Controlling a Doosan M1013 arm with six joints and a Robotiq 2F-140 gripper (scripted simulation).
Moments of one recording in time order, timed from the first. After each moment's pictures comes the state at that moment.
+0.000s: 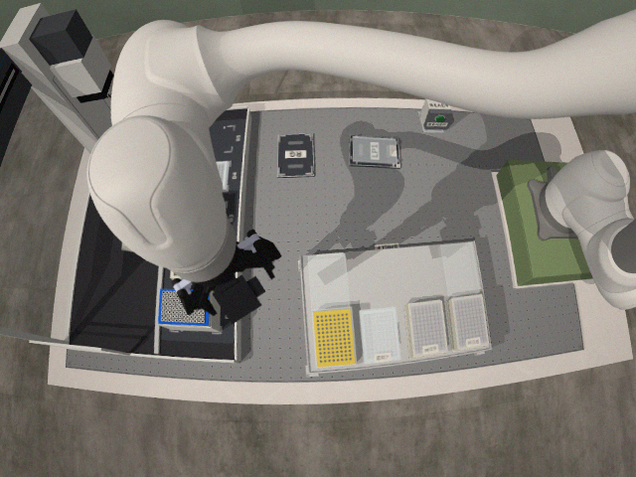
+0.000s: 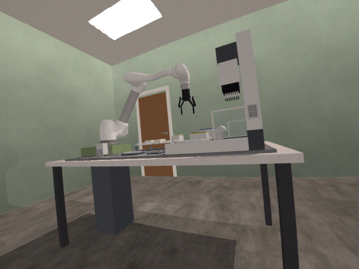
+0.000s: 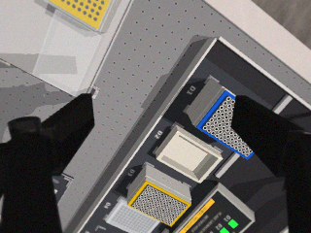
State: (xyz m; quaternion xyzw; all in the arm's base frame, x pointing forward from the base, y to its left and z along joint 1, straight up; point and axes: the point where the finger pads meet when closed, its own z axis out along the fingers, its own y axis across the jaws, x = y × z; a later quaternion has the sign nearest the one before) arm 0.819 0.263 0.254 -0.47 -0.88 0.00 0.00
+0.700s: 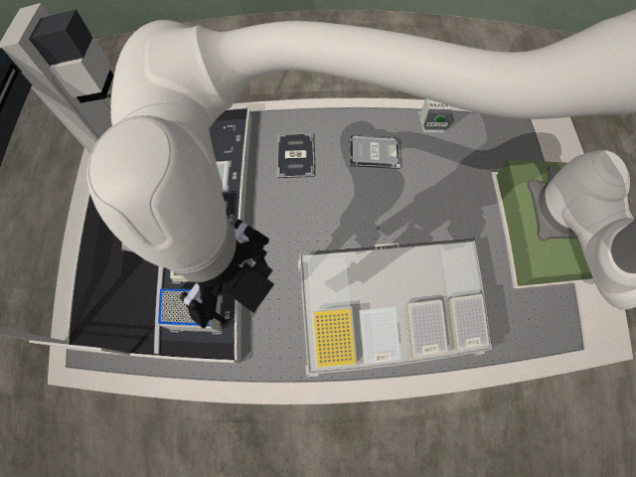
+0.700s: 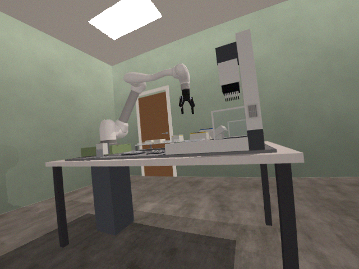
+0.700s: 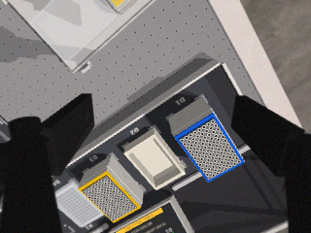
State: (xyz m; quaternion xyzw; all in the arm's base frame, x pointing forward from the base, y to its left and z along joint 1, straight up) arm 0.819 0.263 0.254 -0.30 -0.96 0.00 0.00
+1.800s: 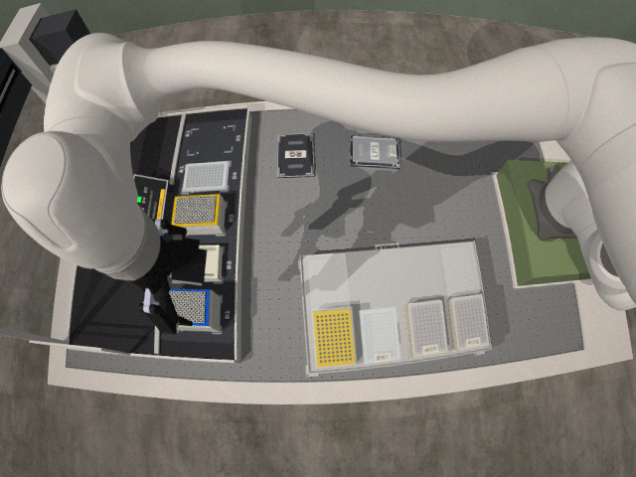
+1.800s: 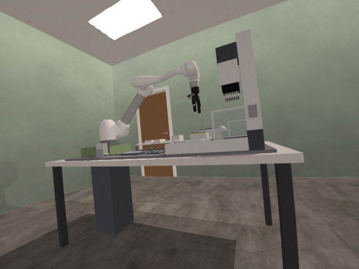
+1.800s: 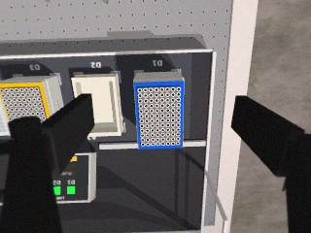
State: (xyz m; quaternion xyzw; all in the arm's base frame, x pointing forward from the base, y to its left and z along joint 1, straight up) arm 0.915 0.266 0.254 -0.01 -1.00 0.00 0.00
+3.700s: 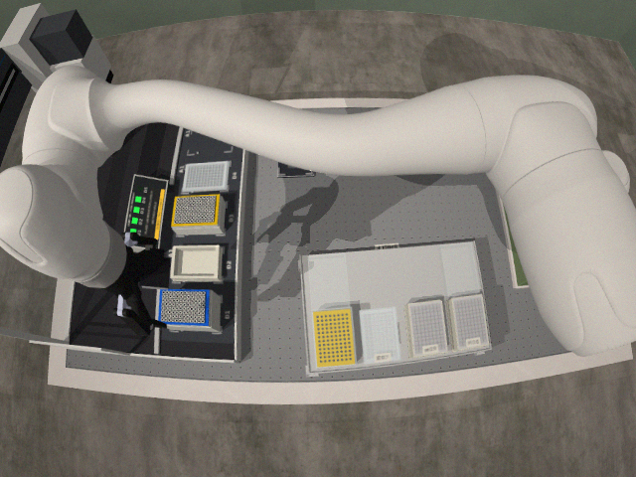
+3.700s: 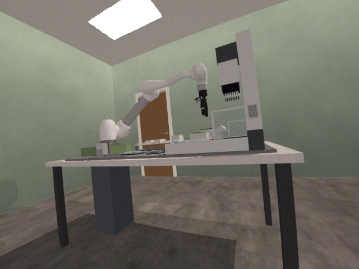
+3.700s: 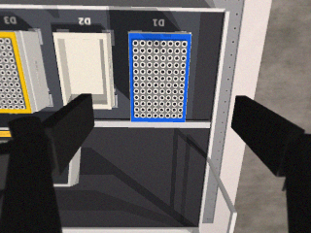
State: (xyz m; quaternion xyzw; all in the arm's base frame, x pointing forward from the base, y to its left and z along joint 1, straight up) arm 0.986 0.268 0.209 0.01 -1.00 0.00 0.00
